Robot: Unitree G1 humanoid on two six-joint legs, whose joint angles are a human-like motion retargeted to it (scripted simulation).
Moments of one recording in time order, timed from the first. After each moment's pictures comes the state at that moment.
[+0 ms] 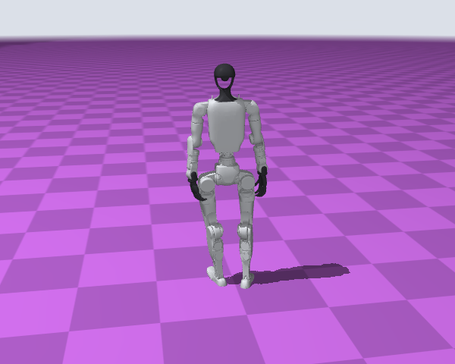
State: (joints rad) left arm 0.03 0.16 0.47 1.61 0.05 0.12 -0.28; right arm -0.03 -0.16 0.13 1.53 -0.18 -0.01 0.14; waist -0.09 -0.03 -0.06; left_leg -0.03 -0.07 0.28 0.00 -0.27 0.09; right_leg 0.02 -0.08 -0.39 0.04 -0.05 0.02
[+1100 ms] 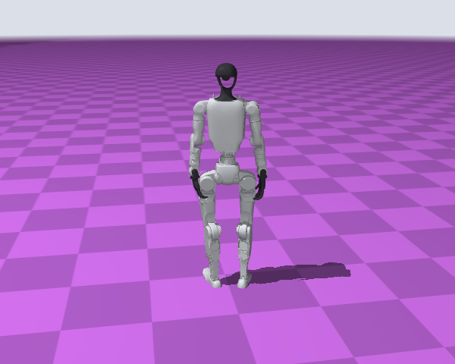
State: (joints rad) left arm 0.06 0.12 0.45 1.59 0.07 0.14 -0.28; right arm -0.02 -0.13 0.12 1.50 -0.20 0.05 0.20; waist -0.21 0.00 -0.07; left_leg 0.01 0.01 0.36 0.00 -0.31 0.03; right_leg -0.02 -0.03 -0.28 0.05 -0.05 -0.01
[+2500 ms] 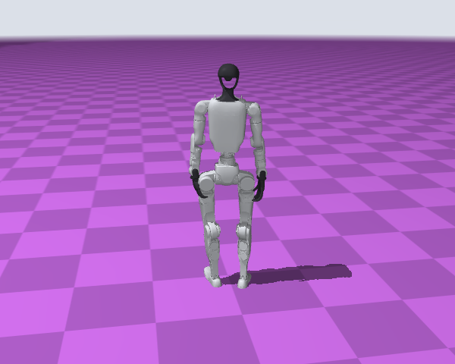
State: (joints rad) left arm 0.04 0.10 0.45 1.59 0.07 0.14 -0.28; right arm 0.00 -0.14 0.12 1.49 -0.23 0.06 0.19; waist -0.20 0.00 -0.07; left_leg -0.02 -0.05 0.27 0.00 -0.26 0.07; right_leg -0.02 -0.07 -0.30 0.06 -0.04 -0.01
